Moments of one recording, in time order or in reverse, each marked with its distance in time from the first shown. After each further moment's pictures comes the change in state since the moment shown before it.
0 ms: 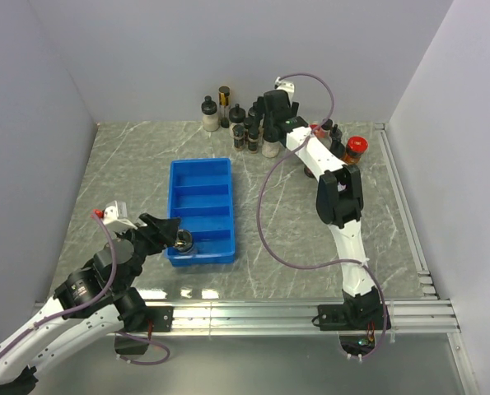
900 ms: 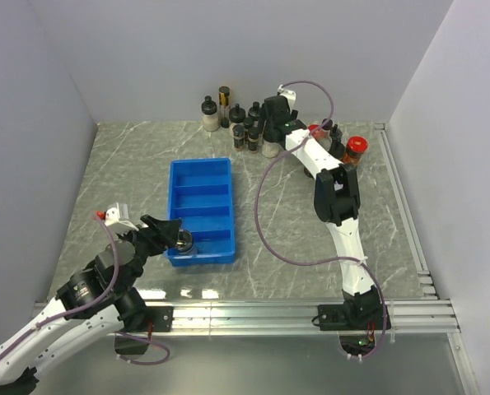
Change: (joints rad) left arm 0.000 -0.018 -0.033 0.020 0.006 -0.005; right arm -0.021 0.071 0.032 -0.031 -0.006 0.069
